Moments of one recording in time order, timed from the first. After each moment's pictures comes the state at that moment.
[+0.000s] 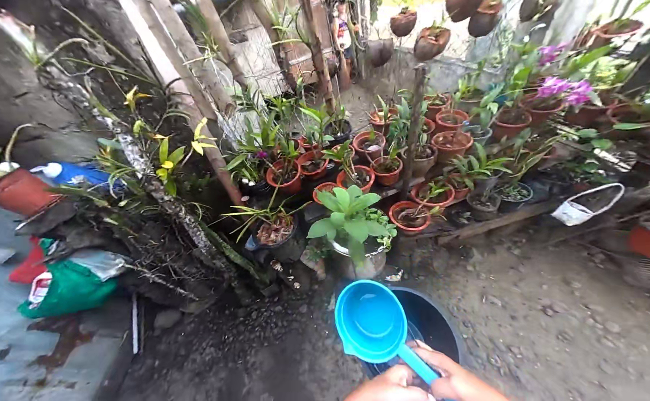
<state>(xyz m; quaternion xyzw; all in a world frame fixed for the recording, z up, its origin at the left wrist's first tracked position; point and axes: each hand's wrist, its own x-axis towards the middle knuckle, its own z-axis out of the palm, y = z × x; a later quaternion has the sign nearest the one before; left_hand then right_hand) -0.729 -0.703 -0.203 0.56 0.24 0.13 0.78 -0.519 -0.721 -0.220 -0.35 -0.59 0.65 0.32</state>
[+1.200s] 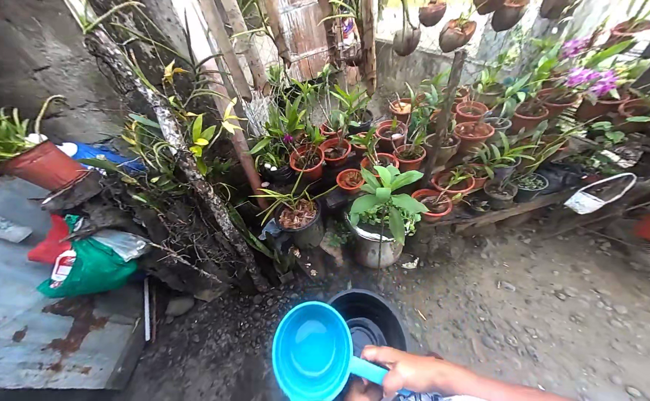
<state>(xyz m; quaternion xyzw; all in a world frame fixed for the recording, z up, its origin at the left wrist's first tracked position) -0.946 -0.807 -0.203 0.48 0.55 0.28 0.62 -0.769 -0.735 -0.180 -0.23 -0.64 0.71 0.16</state>
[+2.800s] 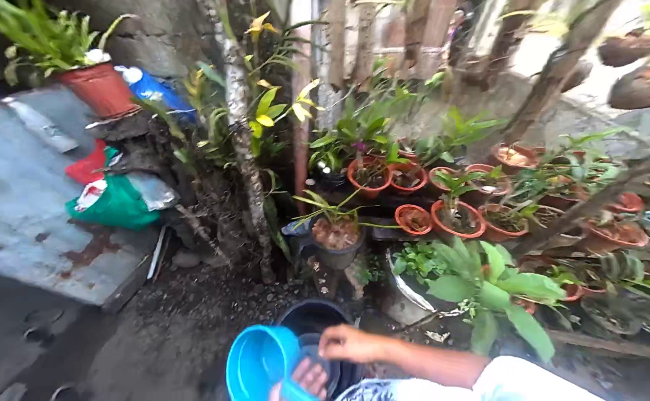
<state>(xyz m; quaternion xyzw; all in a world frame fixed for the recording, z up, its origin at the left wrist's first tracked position) -1.081 -0.651 -0.219 -0.03 0.42 0.69 0.59 -0.956 -0.464 -0.185 -0.23 -0.73 0.65 -0.03</state>
